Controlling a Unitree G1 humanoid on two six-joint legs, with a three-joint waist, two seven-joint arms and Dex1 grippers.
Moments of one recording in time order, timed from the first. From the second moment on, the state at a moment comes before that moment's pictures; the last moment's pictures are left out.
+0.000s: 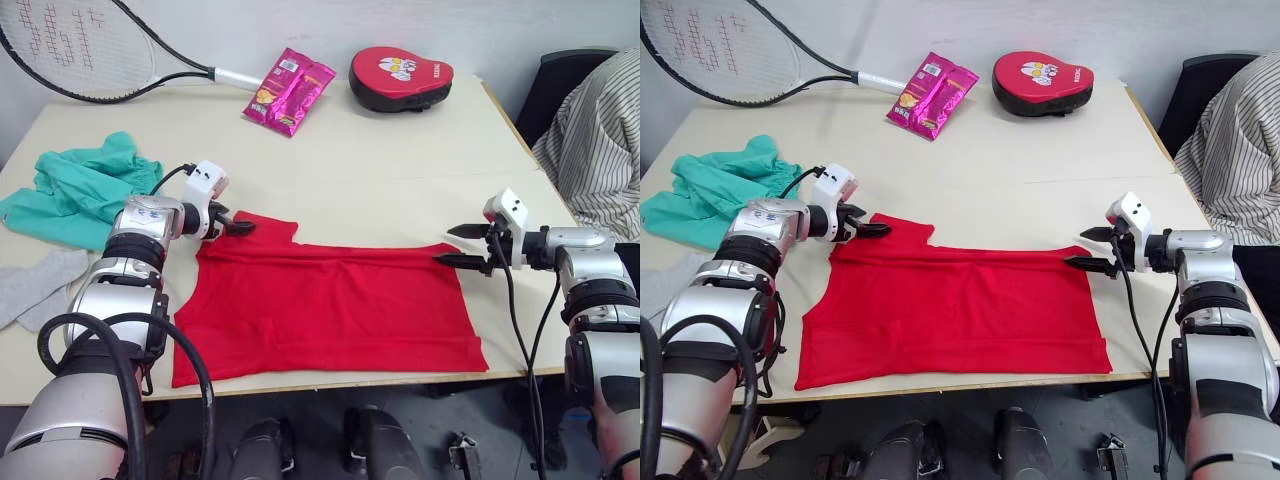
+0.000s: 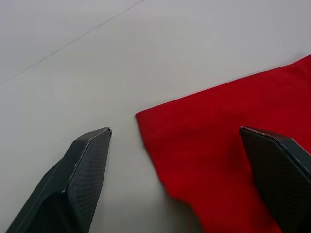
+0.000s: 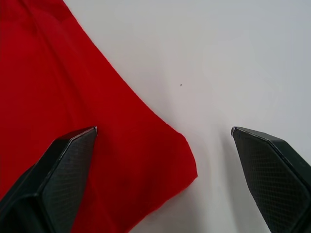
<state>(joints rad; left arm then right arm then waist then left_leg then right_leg) -1.21 0.52 -0.06 1.26 0.04 0.30 -0.76 -0.94 -0.71 -0.03 1.12 0.06 0.00 1.34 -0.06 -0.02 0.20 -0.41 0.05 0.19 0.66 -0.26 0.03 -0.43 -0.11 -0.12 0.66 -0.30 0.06</state>
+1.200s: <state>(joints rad) -1.13 0.46 0.03 1.22 0.03 0.18 -0.80 -1.06 -0.74 -0.03 1.20 0.02 0.36 1.35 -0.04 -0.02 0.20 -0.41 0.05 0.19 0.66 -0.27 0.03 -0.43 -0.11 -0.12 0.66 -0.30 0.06</state>
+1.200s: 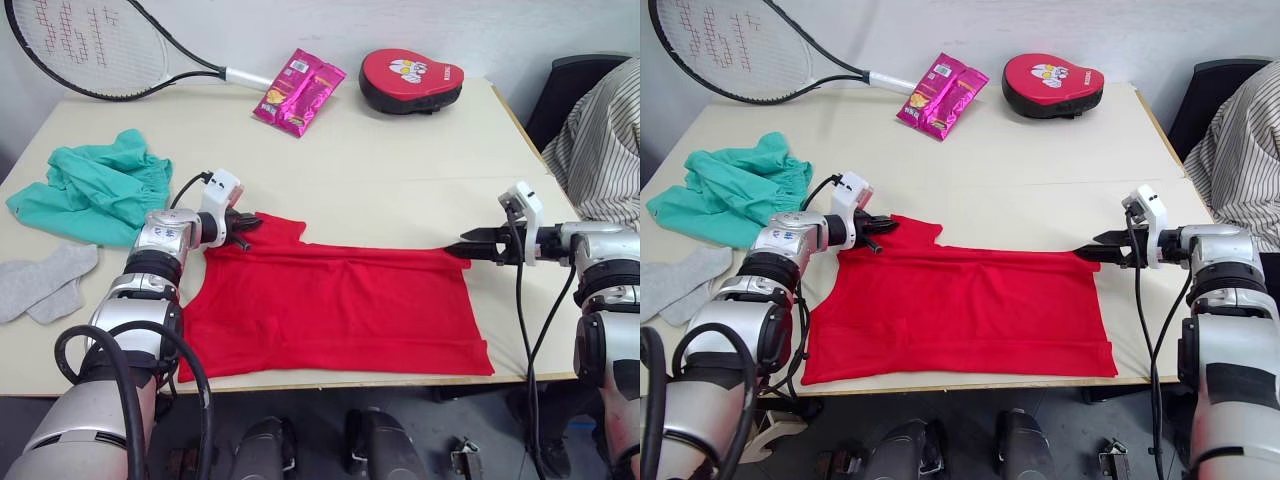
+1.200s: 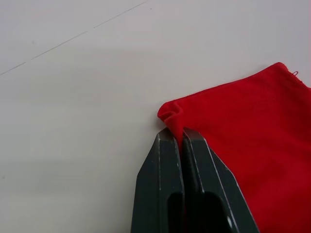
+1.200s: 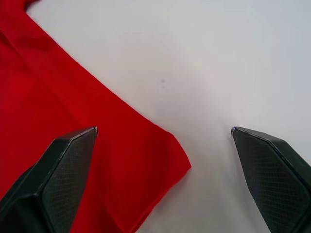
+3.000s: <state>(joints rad) -0.41 0.71 0.14 0.47 -0.19 -0.65 -1.14 -0.49 -0.74 -0.11 0.80 0.00 -0.89 0.96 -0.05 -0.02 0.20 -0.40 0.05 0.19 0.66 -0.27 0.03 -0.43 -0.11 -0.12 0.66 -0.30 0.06</state>
